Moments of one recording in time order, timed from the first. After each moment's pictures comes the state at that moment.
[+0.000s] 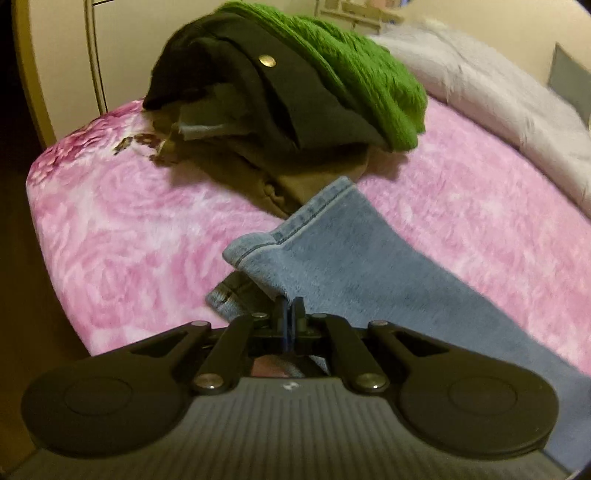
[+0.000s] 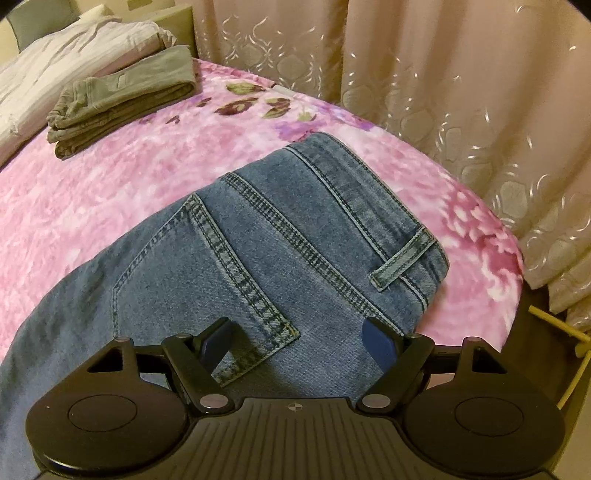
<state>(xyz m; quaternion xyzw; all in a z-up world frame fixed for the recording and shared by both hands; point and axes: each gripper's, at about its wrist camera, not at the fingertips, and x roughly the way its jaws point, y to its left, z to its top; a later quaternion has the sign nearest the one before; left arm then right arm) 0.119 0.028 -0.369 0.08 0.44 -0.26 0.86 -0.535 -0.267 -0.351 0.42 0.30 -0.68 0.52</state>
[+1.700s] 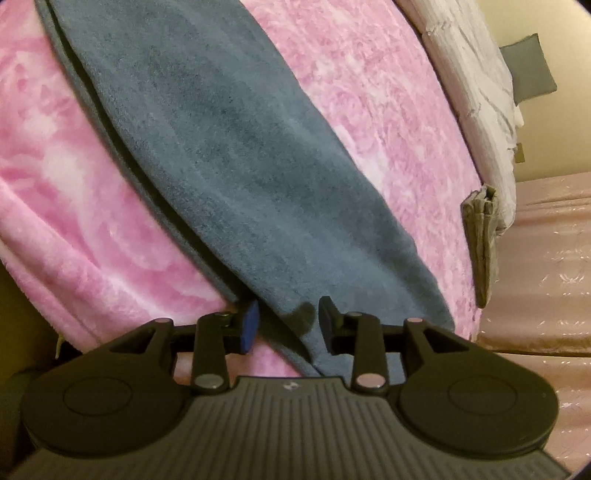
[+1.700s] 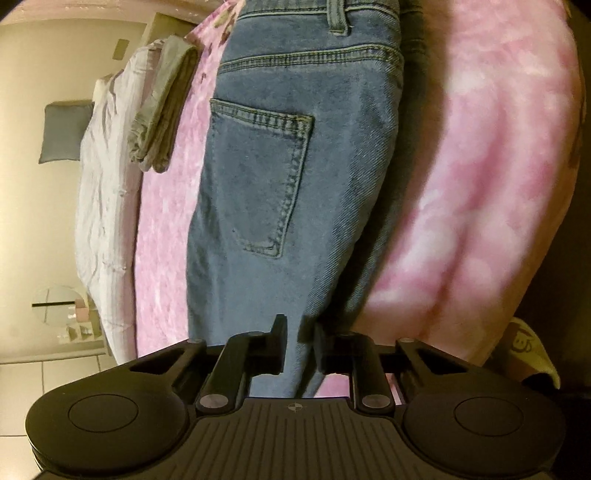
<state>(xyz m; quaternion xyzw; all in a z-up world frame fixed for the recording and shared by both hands) -0.084 -0.032 -0.393 -0.09 0.68 -0.36 0.63 -0.601 -0.190 -0.387 0.73 0.03 -0.45 0.52</state>
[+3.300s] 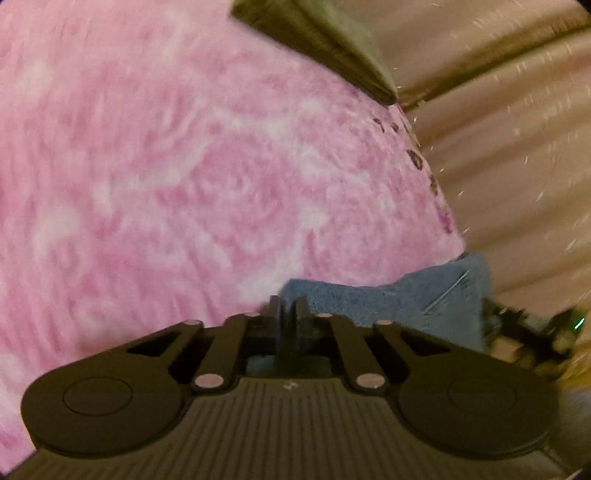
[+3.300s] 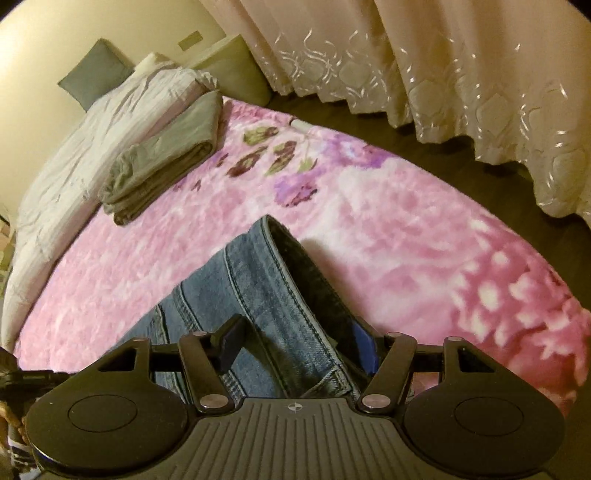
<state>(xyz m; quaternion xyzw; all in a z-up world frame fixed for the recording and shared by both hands) -0.197 -0.391 -0.423 0.23 0.52 -0.72 0.39 -0.684 -0.319 -0.365 0.49 0.17 -0.57 0.64</state>
